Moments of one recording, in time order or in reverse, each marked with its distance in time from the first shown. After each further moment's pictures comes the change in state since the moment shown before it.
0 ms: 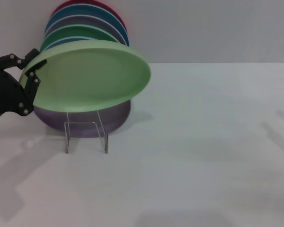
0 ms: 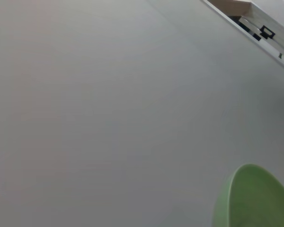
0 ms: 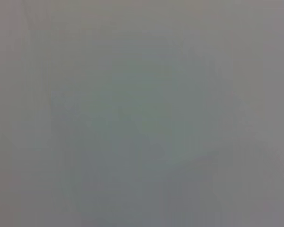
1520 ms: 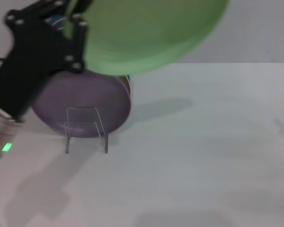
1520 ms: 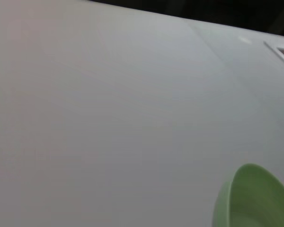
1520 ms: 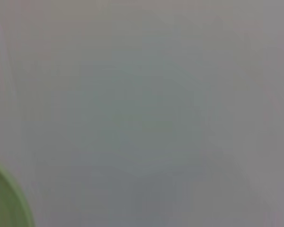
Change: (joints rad) left arm 0.330 0.025 -0.019 -1.025 -0.004 -0.556 0.105; right arm -0.036 -0.003 0.012 0.054 0.022 -0.054 0.017
